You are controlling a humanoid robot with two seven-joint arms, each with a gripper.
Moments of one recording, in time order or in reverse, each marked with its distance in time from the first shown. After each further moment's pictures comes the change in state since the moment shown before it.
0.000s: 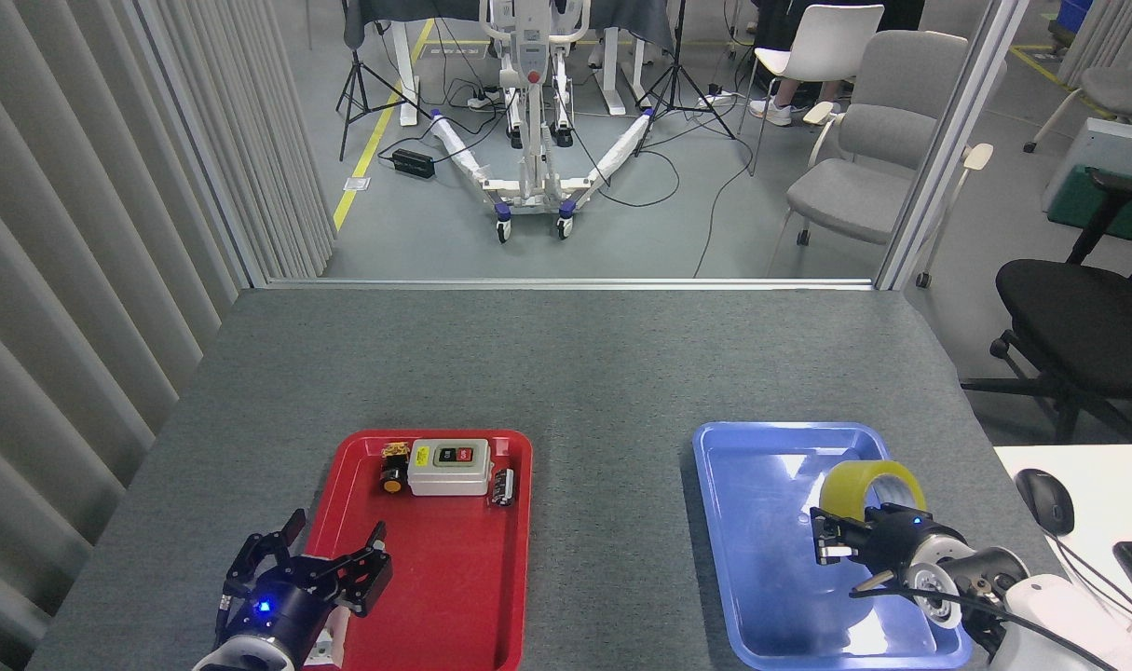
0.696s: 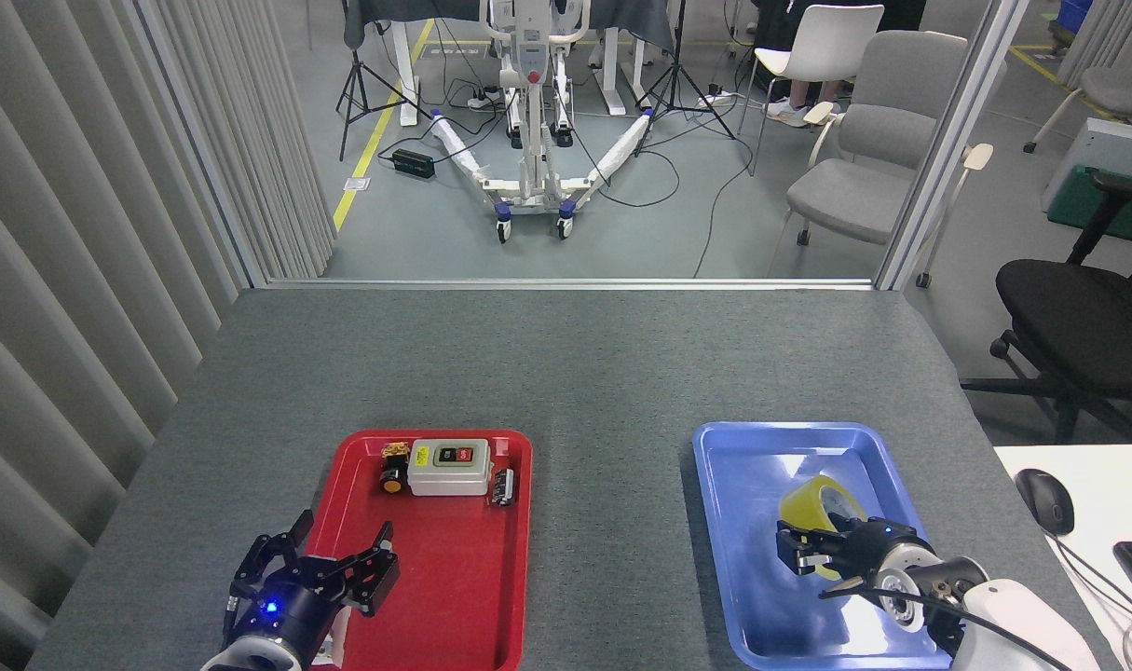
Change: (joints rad) left arm -0.001 -0.019 0.007 0.009 0.001 -0.011 0.006; right arm -0.016 0.081 0.022 0.107 0.010 0.014 -0.036
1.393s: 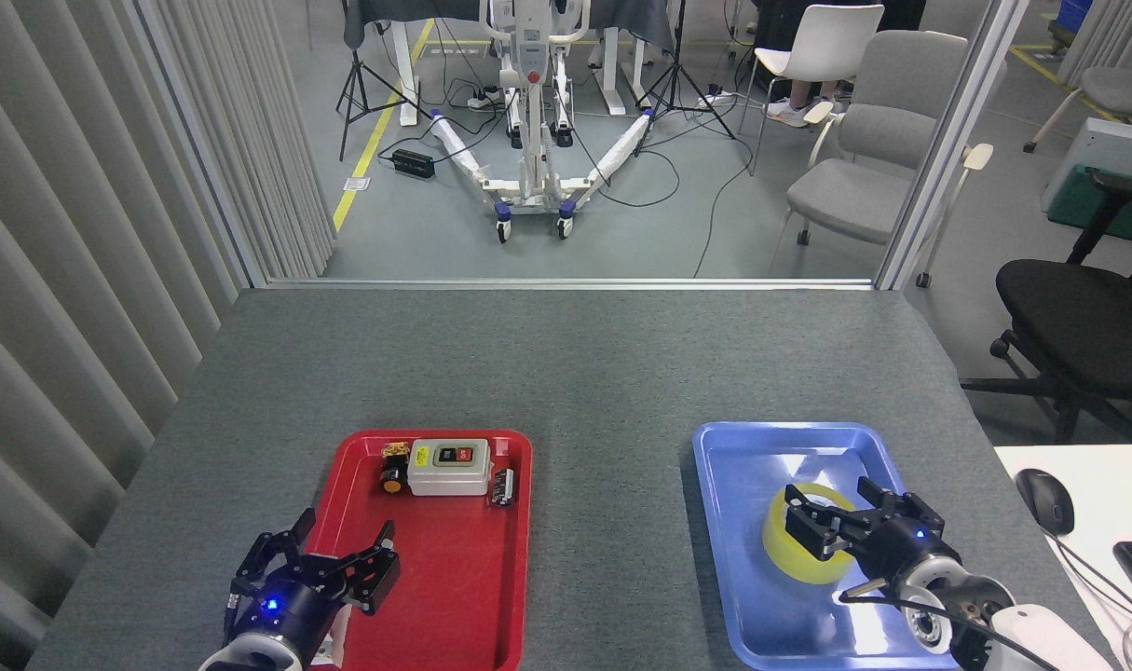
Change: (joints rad) left arm -0.009 0.000 0.001 0.009 0.001 -0.015 -0.001; right arm 0.105 0.003 -0.142 -0.014 0.013 -0.114 -0.370
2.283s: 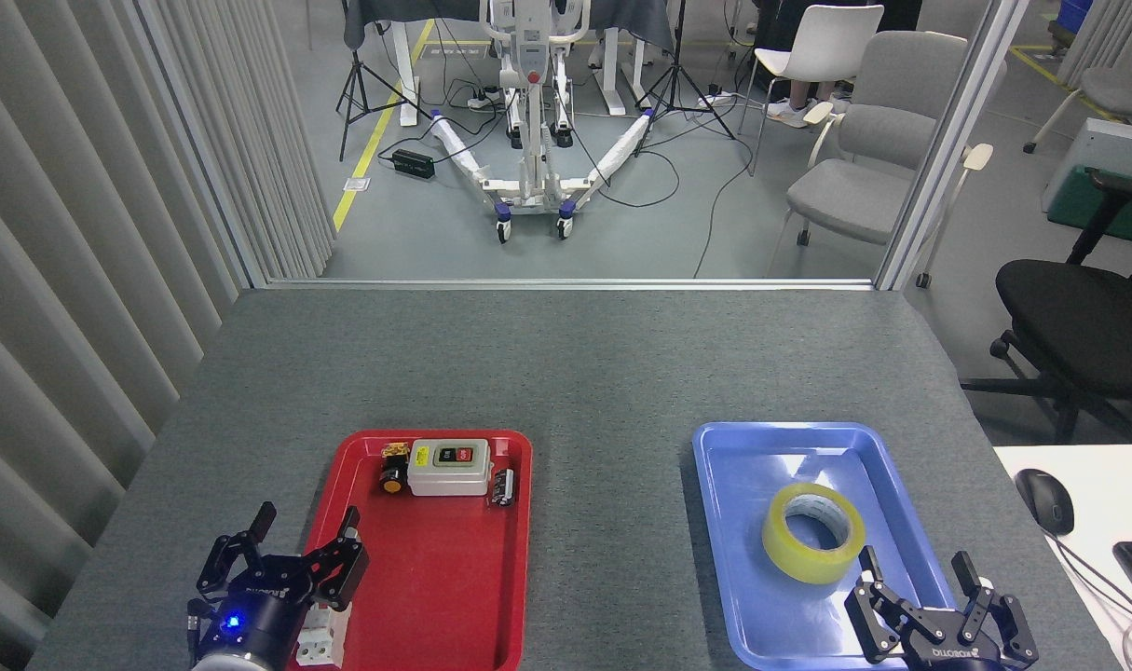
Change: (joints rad) left arm 0.063 -0.016 0.092 -0.043 0.022 0.002 0.182; right arm 0.496 0.260 -0.440 -0.320 0.425 0.074 -0.299
